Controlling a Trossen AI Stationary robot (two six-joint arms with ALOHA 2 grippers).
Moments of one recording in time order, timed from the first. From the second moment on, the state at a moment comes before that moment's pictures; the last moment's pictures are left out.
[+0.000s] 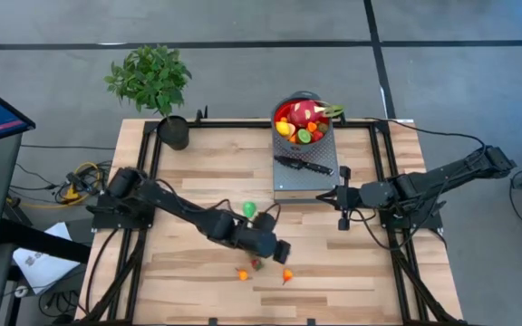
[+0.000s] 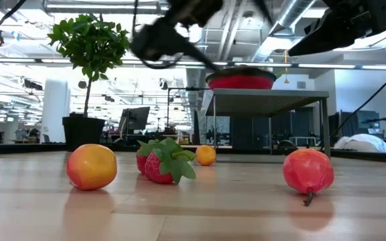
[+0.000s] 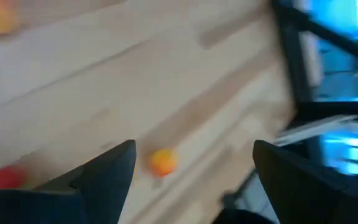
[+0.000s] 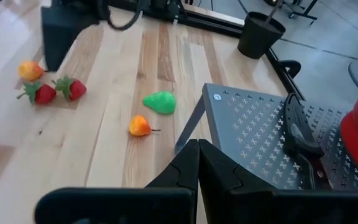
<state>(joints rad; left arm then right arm) -0.37 1.93 1.49 -0.38 -0.23 -1.42 0.30 0.84 0.53 -0.19 0.44 -0.08</state>
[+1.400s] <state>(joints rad) -0.42 1.96 1.34 -0.62 -0.26 -1.76 0.30 0.84 0.53 -0.18 0.45 -0.05</state>
